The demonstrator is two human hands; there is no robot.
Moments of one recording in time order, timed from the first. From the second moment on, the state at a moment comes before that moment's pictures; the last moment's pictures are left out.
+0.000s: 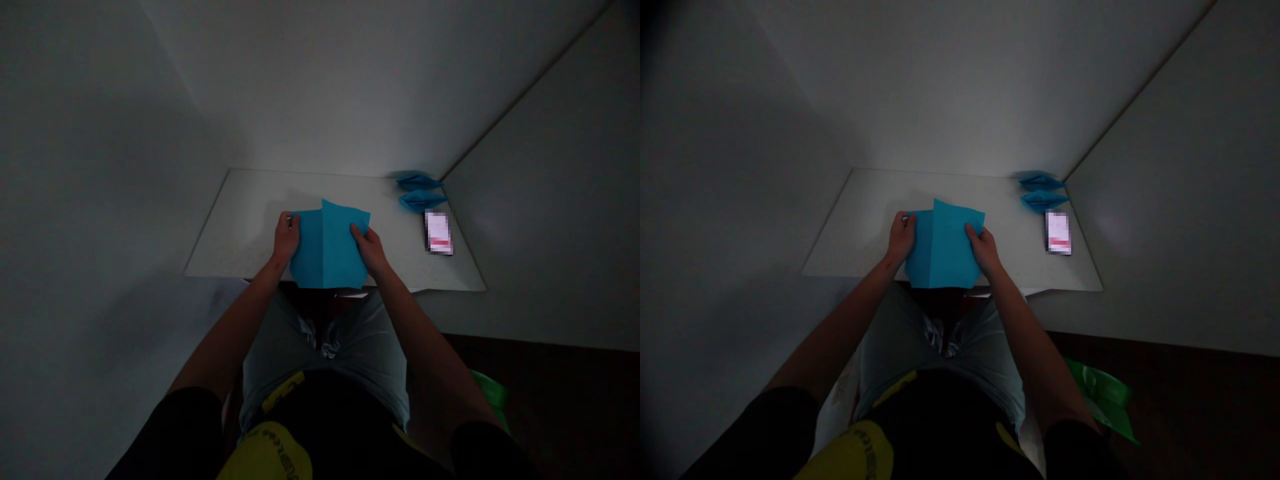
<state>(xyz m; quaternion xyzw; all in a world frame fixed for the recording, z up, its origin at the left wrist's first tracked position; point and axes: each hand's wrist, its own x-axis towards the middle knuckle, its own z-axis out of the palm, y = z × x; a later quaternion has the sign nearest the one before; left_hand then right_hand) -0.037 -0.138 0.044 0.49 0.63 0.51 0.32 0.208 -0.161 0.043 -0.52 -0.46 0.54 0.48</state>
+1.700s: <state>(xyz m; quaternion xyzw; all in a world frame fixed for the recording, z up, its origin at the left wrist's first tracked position) -0.136 -0.176 0.018 0.50 0.85 0.15 0.03 0.373 -0.063 0.038 -0.70 -0.68 0.07 0.18</state>
